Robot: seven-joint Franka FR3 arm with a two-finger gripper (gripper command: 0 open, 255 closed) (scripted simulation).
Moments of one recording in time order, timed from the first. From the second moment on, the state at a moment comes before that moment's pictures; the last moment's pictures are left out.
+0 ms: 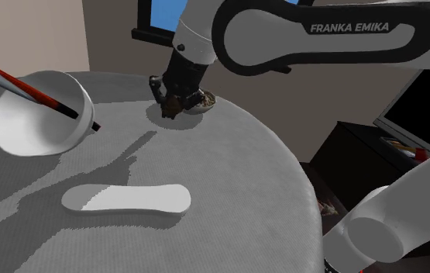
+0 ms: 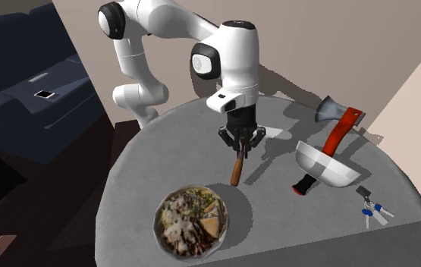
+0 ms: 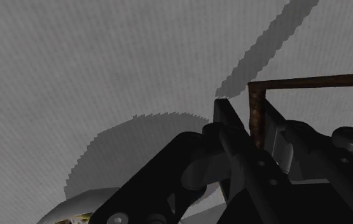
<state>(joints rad) -0.11 -0.14 0.66 -1.95 -0.02 2.08 1.02</state>
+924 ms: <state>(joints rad) -0.12 -0.13 0.65 -1.76 -0.02 1.91 1.00</state>
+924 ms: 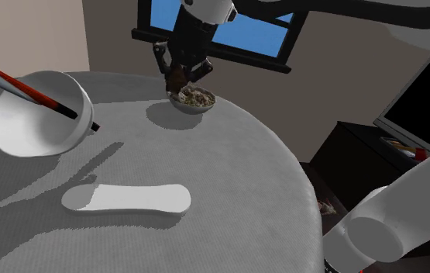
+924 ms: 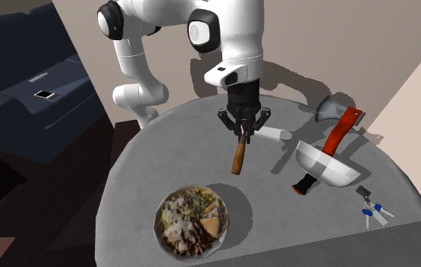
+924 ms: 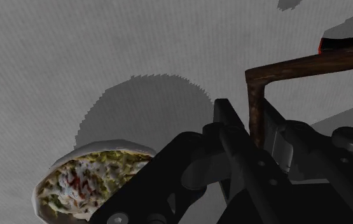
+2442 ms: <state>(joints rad) -0.27 0.08 0.48 -1.64 -0.05 1.97 0.68</state>
